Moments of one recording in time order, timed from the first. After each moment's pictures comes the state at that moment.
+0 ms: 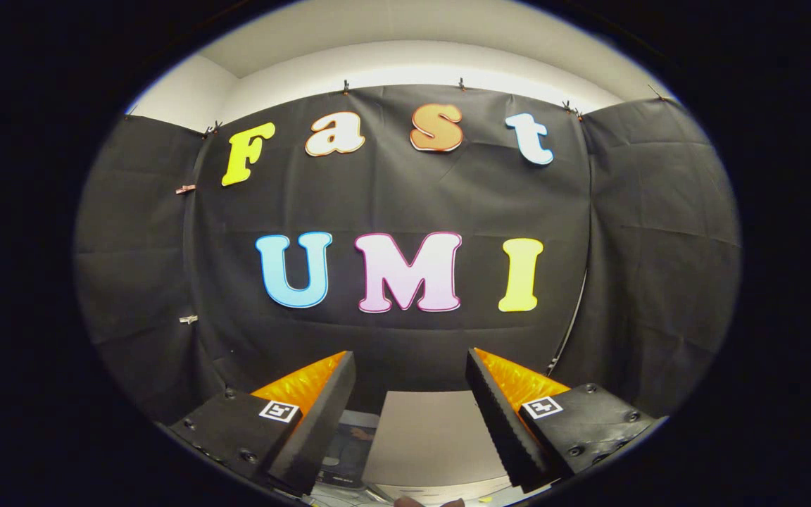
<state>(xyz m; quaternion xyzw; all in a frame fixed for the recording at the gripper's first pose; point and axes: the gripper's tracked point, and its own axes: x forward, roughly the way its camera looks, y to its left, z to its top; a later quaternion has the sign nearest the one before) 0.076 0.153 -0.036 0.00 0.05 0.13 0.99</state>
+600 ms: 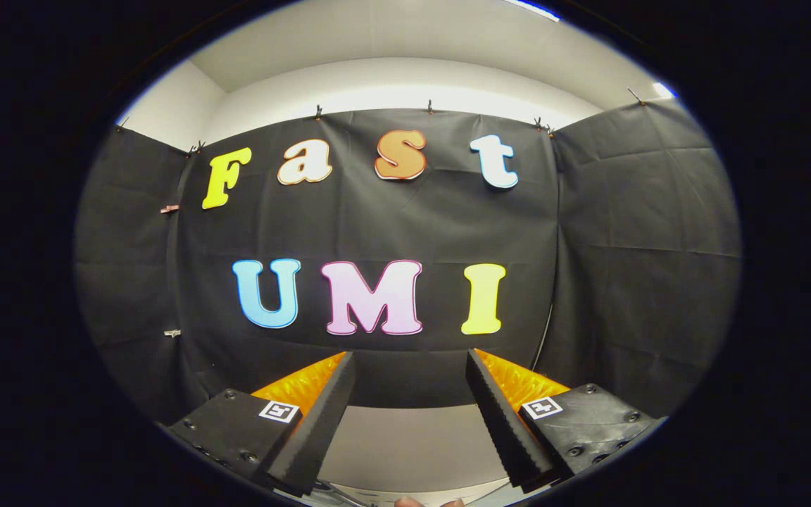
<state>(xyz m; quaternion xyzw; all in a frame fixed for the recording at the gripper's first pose) 0.075 0.062 0.018 0.00 -0.01 0.09 1.00</state>
